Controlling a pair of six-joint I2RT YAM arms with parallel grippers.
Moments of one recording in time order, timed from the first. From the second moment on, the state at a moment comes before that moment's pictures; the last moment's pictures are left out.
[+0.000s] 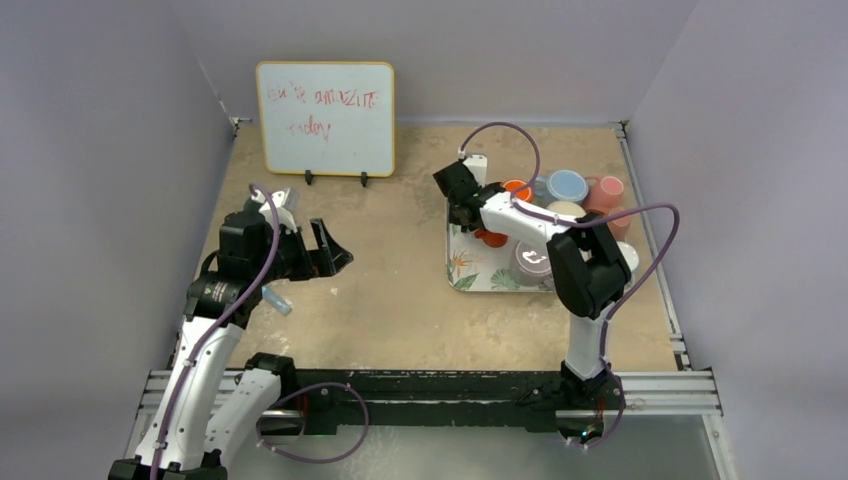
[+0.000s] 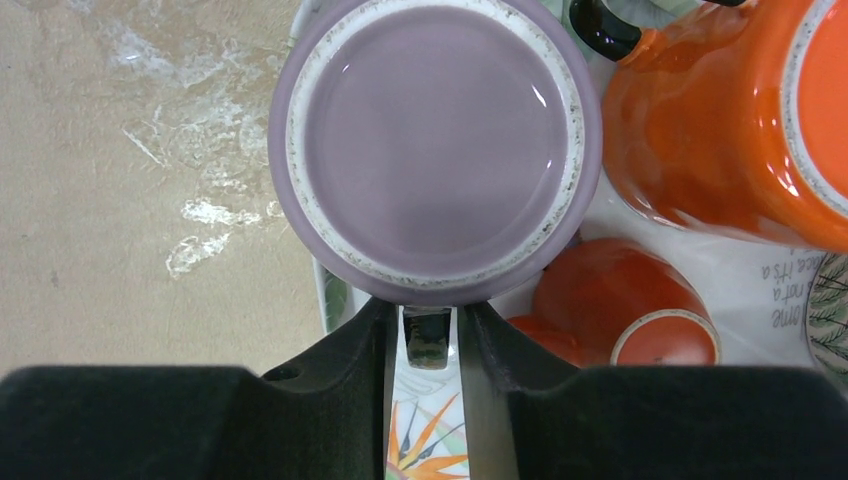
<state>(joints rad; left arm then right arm) -0.15 0.74 0.87 -0.74 0.37 -0.42 0.62 1.92 1.39 -0.44 0.48 0.59</state>
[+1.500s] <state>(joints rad) -0.15 0.75 0.87 -0.72 0.41 -0.42 0.62 1.55 1.04 -0.15 0.23 0.62</state>
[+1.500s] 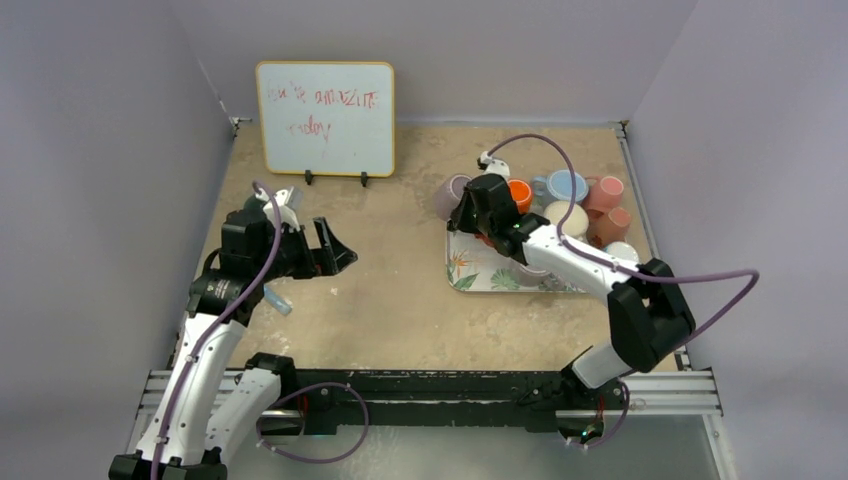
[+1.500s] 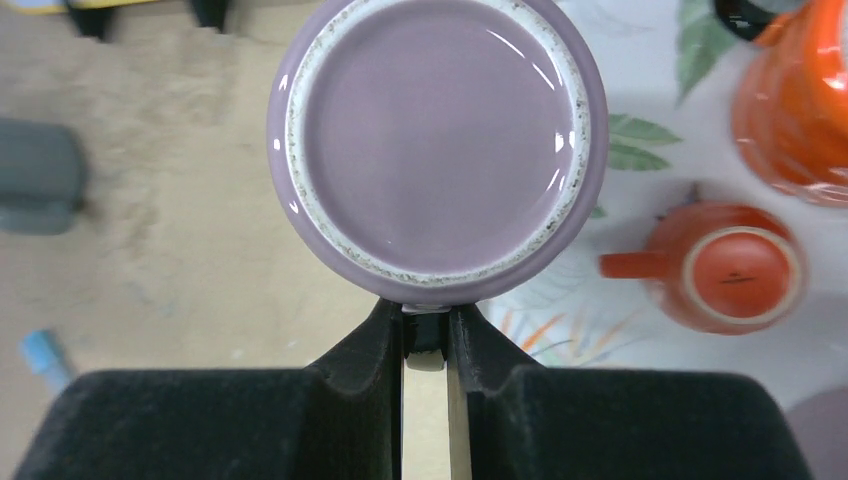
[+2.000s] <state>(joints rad) -0.15 0.82 0.74 -0.39 0.72 -0.66 0.71 1.43 0.84 0.33 -0.16 0.90</state>
